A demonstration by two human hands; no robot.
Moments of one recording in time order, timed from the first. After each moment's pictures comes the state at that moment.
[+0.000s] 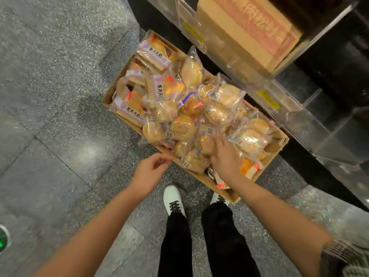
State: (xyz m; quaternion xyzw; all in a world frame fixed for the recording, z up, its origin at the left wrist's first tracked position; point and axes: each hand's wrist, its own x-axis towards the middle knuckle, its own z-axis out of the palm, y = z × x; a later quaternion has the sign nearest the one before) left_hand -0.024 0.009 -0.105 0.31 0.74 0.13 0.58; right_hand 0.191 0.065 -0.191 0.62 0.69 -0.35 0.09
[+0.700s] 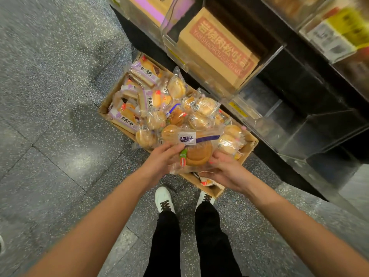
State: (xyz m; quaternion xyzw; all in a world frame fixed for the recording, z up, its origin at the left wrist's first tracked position) left_hand 0.024 0.057 -0.017 0.14 0.61 0.25 0.74; right_hand 0.229 0.077 -0.039 0.46 0.14 -0.86 -0.14
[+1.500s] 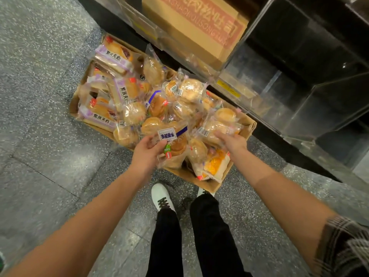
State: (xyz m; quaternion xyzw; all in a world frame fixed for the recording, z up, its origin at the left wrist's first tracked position) left_hand 0.053 0.065 -0.097 0.12 0.72 0.26 0.63; right_hand 0.282 0.104 -0.191 0.83 0.09 -0.53 -0.12
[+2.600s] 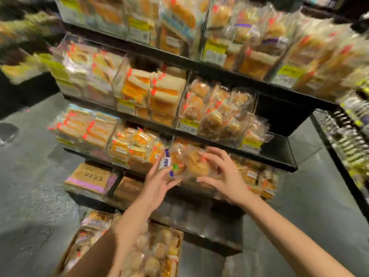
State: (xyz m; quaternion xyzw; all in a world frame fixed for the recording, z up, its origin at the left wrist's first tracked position) left_hand 0.169 0.167 0.387 0.20 0.37 0.46 0.78; right_hand 0.366 0.116 0.436 0.58 0.73 -0.16 -0.33
